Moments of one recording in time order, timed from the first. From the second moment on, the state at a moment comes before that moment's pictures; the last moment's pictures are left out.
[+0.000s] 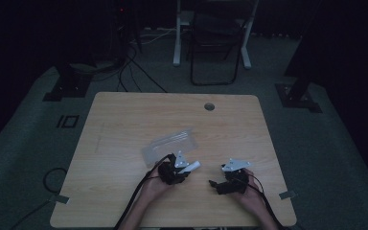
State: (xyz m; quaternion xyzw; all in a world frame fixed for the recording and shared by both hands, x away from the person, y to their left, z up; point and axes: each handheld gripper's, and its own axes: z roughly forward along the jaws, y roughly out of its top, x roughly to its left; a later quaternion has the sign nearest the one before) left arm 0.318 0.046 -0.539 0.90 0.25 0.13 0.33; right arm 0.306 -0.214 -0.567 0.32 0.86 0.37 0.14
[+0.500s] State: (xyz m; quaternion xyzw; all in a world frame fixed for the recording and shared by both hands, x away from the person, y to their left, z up) left arm 0.318 0.050 -0.527 0.90 0.25 0.14 0.34; right arm 0.306 -0.214 -0.567 0.32 0.86 0.37 0.14
